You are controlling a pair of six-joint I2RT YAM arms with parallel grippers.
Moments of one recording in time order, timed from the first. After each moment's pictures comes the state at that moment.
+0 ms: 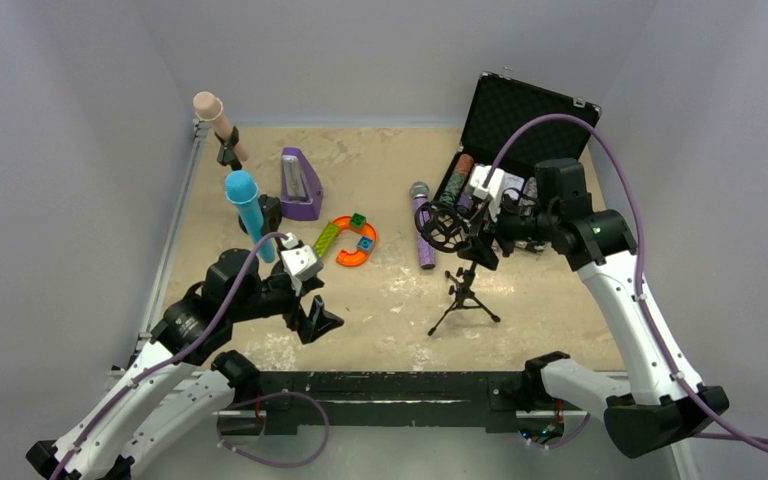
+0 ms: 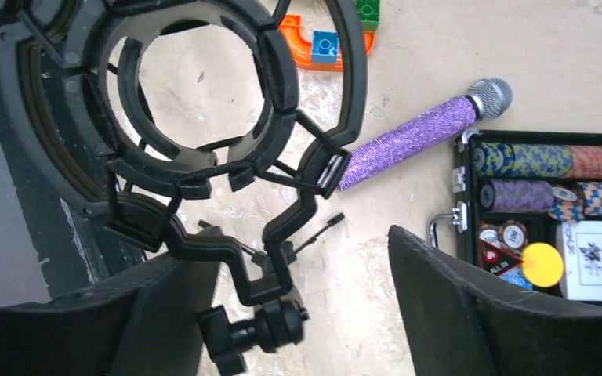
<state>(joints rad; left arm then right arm) -0.64 0.57 0.72 -0.63 0.47 0.01 0.28 1.07 1.28 -0.96 -0.68 -0.58</state>
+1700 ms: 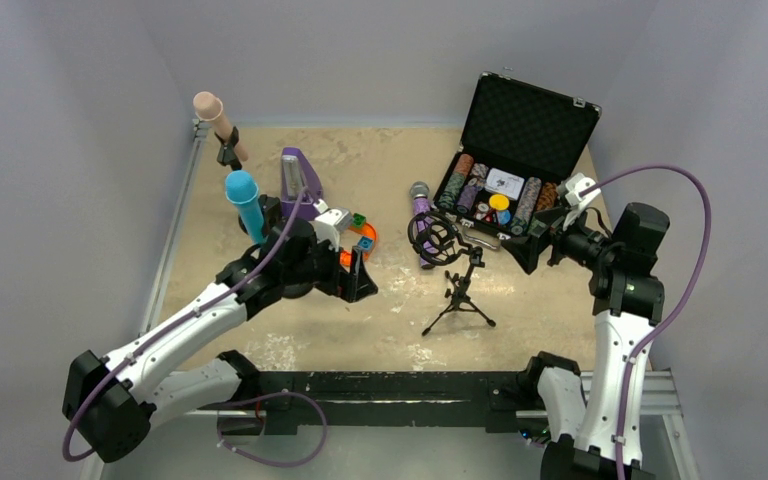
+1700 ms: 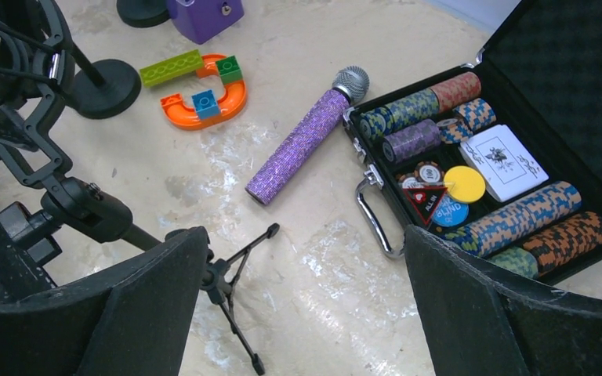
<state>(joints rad) -0.66 1.01 0.74 -0.35 0.33 -0.42 -0.32 0.77 0.97 -0.68 -0.97 -0.38</state>
